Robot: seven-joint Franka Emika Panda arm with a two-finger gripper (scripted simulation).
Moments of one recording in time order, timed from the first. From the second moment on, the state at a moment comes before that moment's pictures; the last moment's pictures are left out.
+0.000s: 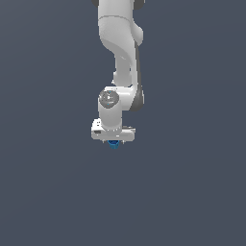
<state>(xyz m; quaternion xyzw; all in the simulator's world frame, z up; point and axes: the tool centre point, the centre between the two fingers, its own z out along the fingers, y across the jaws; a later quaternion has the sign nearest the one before) -0.022 -0.047 0.046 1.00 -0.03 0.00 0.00</state>
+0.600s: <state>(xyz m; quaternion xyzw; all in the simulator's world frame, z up) -0.021 -0.047 0.041 1.00 -0.03 0.00 0.00</state>
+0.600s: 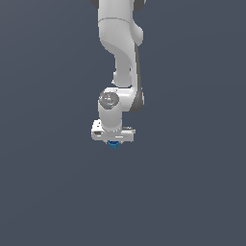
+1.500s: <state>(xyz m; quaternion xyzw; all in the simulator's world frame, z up) -0.042 -0.071 0.086 1.00 -0.03 0.00 0.00</state>
